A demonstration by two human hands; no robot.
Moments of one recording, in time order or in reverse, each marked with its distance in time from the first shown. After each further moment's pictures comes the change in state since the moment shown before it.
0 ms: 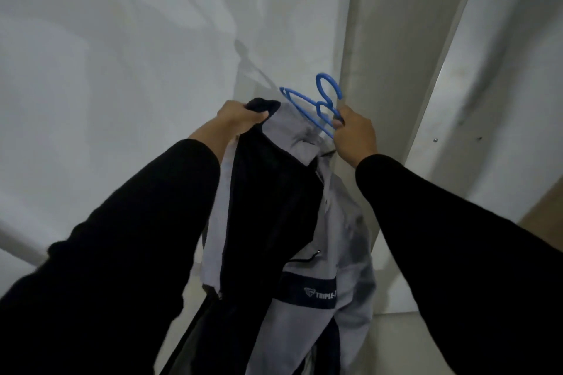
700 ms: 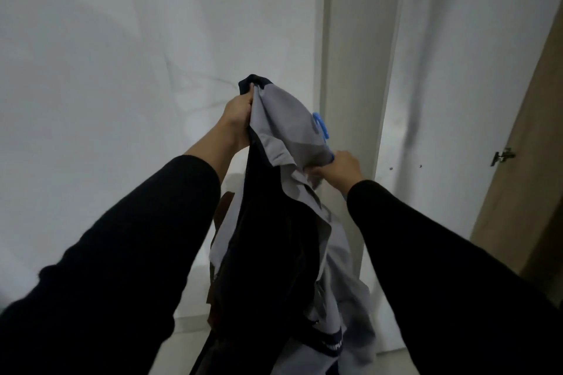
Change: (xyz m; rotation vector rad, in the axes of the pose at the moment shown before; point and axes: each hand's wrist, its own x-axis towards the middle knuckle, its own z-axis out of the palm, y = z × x) left_hand -0.162 0.071 -0.086 -0.981 -0.237 0.189; right_hand -0.121 -0.082 -0.066 0.281 -0.065 0.214
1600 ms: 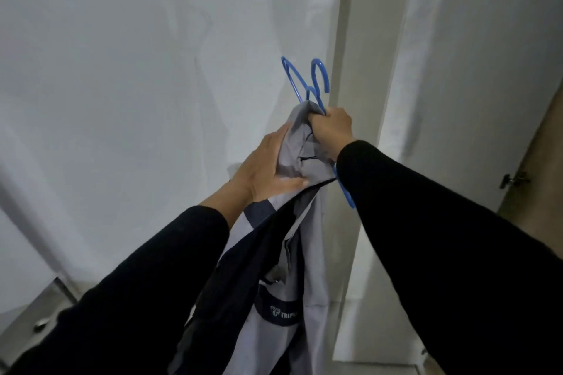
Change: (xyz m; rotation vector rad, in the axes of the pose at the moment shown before) left_hand -0.066 -0.098 0.020 1.085 -0.221 0.676; right_hand -0.025 -0.057 -0.065 0.094 0.038 -0.233
